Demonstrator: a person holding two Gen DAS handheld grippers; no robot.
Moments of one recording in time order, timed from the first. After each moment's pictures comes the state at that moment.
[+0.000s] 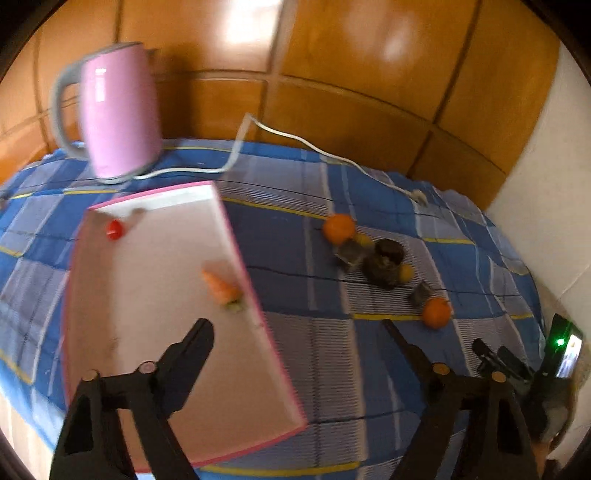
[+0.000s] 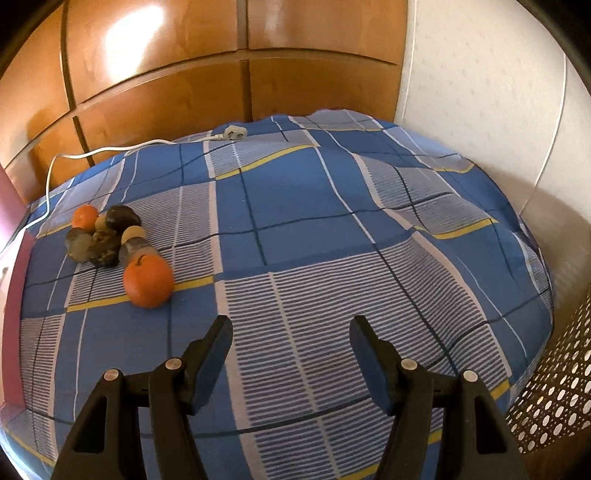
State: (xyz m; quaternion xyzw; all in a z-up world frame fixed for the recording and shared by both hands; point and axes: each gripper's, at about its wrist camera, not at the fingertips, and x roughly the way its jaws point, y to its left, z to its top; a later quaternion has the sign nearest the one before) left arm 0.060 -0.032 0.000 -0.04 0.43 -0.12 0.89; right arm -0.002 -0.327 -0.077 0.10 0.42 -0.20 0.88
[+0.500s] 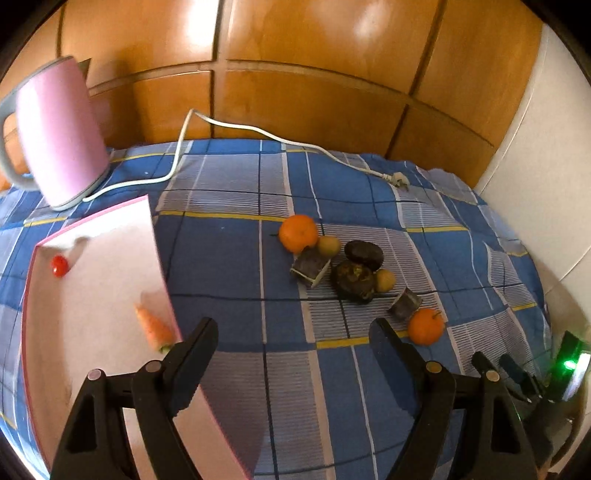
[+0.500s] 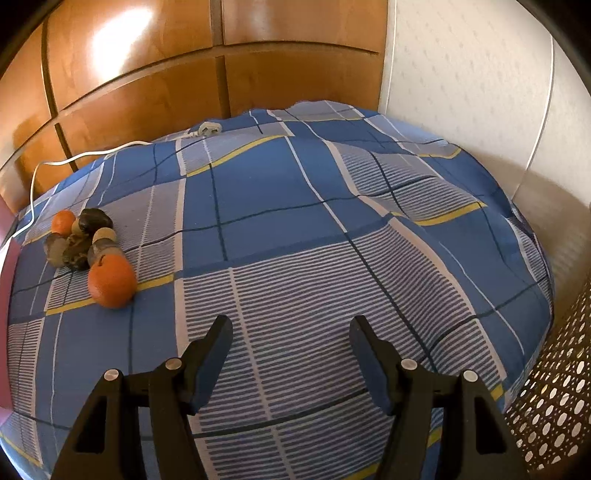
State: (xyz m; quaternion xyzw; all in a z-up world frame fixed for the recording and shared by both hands) left arm 0.103 -0.083 -0.014 -0.01 0.45 -0.16 0.88; right arm -0.007 -0.350 -0.088 0.11 0.42 -0.21 0.88
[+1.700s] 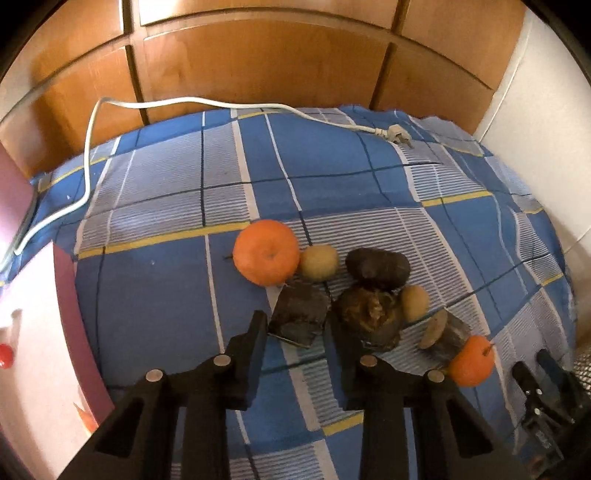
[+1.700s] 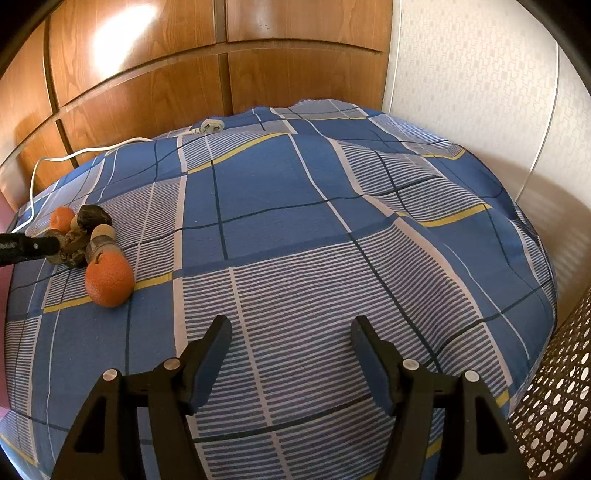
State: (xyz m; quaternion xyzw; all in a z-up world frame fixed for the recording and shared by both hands) left arm 0.186 -0.127 -0.065 0.06 0.50 -0.21 0.84; right arm -0.004 -0.349 -0.091 0.11 0.42 -0.21 0.88
